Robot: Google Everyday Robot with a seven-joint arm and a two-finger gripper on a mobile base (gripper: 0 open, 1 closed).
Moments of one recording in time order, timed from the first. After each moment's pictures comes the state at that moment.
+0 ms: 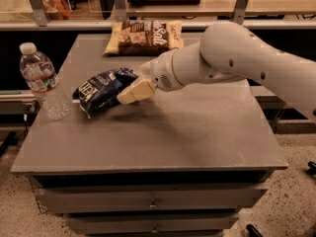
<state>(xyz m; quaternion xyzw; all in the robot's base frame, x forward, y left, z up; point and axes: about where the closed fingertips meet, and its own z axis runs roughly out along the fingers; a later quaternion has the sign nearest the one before) 0.585 0.057 0.870 -0.49 0.72 0.25 0.42</state>
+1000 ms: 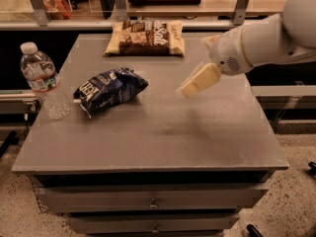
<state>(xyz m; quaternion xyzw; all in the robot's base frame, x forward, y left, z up) 0.574 -0.078 0.920 -0.51 0.73 0.19 0.42</state>
